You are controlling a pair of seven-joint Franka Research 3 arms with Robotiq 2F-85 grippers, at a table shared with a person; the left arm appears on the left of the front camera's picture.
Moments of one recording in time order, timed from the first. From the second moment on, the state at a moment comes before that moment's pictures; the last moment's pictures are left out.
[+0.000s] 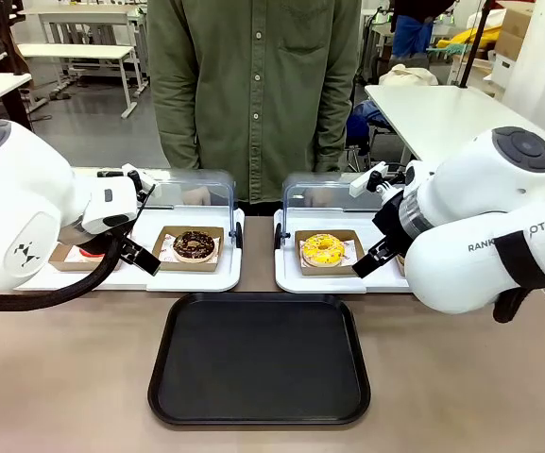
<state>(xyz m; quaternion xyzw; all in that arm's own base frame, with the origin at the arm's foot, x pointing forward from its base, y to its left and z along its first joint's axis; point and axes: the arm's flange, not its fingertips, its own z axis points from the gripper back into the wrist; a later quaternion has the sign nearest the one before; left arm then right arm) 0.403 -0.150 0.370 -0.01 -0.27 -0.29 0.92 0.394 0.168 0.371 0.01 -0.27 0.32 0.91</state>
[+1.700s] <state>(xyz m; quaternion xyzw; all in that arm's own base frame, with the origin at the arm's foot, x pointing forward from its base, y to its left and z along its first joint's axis) 0.361 0.152 0.492 -0.30 -0.41 -0.54 0.68 0.322 -0.196 0.476 0.29 -0.51 0.39 0.71</state>
